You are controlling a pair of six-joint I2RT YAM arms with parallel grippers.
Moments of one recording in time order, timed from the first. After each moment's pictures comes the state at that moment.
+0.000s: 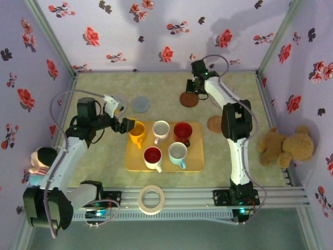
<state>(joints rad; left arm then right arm) -0.15 1.07 0.82 -0.31 0.70 0.22 0.32 2.29 2.02 -0.76 -0.04 0.38</state>
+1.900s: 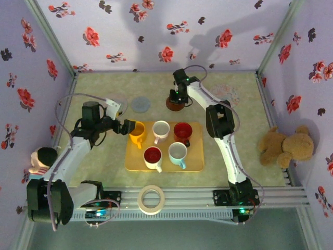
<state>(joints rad) -0.16 1.12 0.73 -0.22 0.58 0.17 0.45 2.55 2.25 -0.87 -0.23 0.47</state>
